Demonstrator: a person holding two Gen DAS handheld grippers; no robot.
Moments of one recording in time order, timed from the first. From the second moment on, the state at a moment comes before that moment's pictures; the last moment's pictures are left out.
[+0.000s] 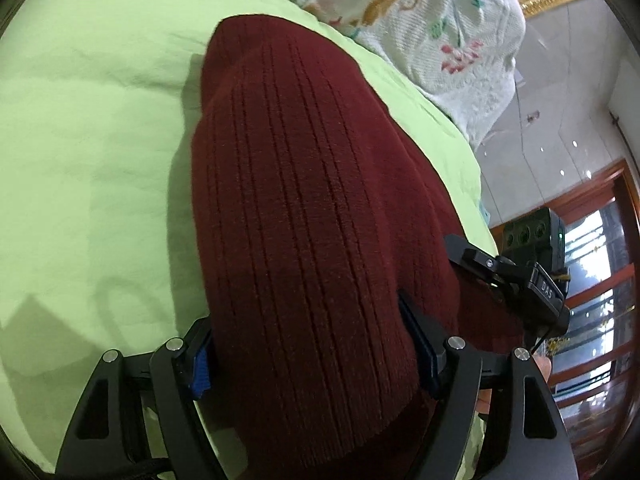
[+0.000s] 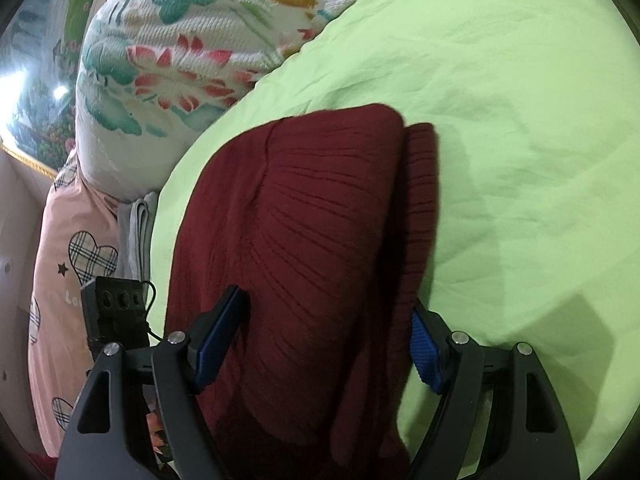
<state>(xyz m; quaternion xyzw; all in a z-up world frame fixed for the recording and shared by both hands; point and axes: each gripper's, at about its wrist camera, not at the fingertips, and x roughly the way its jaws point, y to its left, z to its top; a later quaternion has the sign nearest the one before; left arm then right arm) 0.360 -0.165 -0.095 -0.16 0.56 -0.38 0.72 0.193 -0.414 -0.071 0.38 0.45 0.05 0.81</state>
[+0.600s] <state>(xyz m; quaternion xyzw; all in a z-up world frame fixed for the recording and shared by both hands) 0.298 -0.075 -0.037 -0.17 0.51 -0.38 0.75 0.167 -0.323 -0.032 0.38 0.42 0.14 0.81</state>
